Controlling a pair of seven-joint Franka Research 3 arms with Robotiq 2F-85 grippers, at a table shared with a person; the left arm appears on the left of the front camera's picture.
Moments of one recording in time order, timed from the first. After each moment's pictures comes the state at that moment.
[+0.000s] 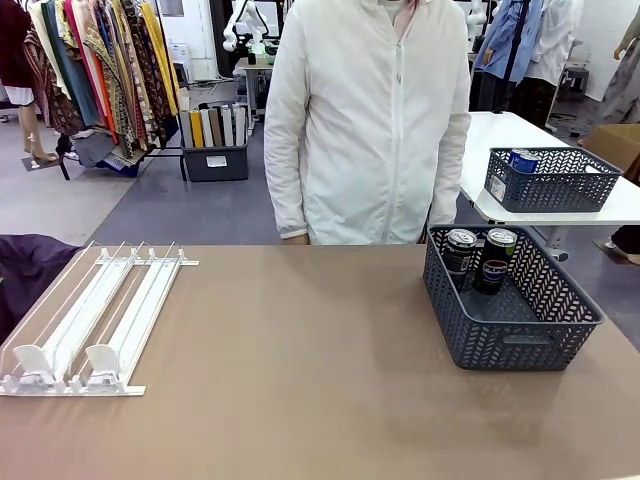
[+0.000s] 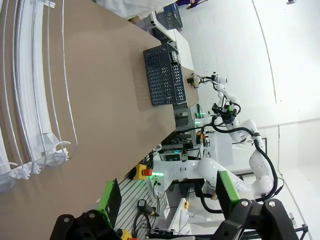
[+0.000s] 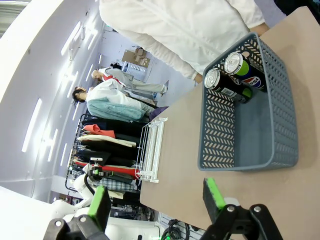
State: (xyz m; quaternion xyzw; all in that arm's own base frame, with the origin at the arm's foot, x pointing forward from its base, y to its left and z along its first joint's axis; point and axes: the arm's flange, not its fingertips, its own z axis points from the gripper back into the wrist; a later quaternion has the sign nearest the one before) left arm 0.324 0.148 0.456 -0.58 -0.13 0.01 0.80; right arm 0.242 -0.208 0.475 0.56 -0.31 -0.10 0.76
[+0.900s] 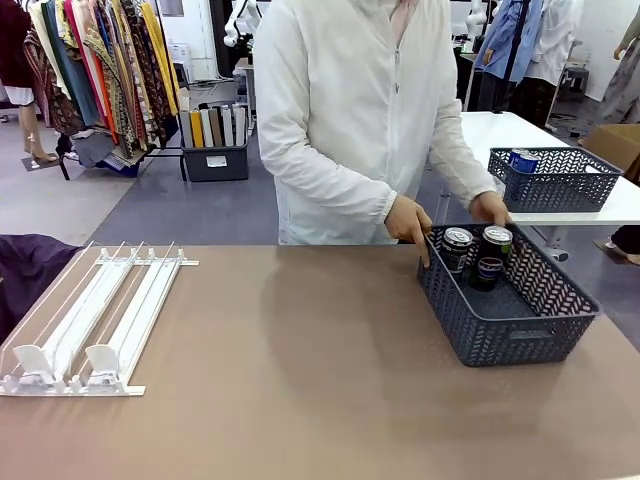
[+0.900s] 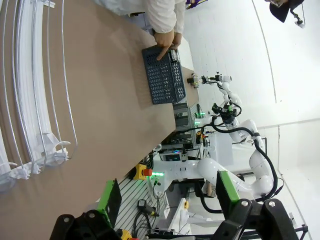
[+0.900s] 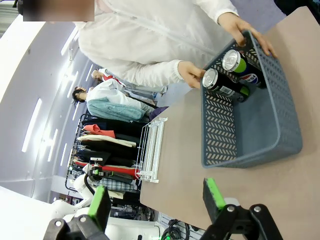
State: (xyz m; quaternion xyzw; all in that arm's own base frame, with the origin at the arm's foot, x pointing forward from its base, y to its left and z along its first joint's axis) left arm 0.324 0.148 0.456 -0.58 -0.13 0.01 0.80; right arm 0.242 -0.208 0.475 0.56 -0.31 -0.10 0.76
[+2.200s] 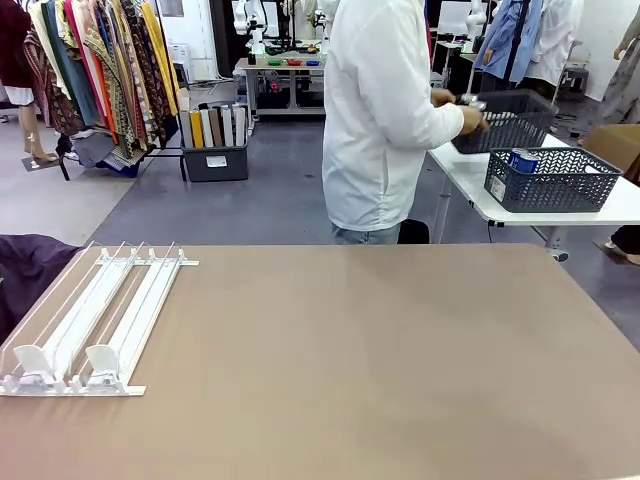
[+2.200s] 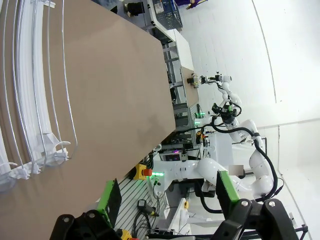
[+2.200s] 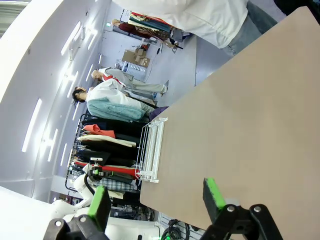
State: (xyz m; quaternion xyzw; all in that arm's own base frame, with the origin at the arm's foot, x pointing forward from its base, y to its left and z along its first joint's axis) left arm 0.324 0.148 0.456 -0.58 -0.13 0.01 0.80; right arm 0.242 -0.208 0.475 0.56 -0.31 -0.10 0.76
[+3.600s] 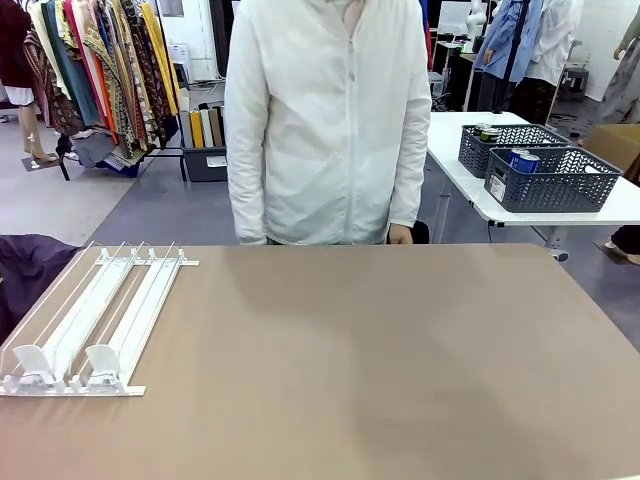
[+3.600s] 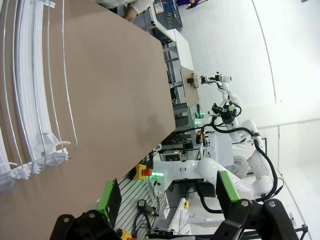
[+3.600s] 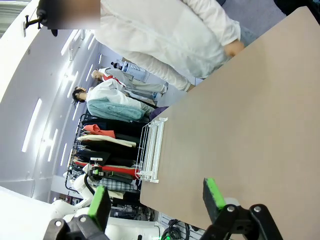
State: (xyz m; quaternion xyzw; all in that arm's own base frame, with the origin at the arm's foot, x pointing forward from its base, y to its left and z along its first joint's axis) left arm 0.324 0.148 0.456 -0.58 -0.13 0.01 0.80; right arm 0.242 -0.208 0.475 0.56 -0.31 -0.10 0.76
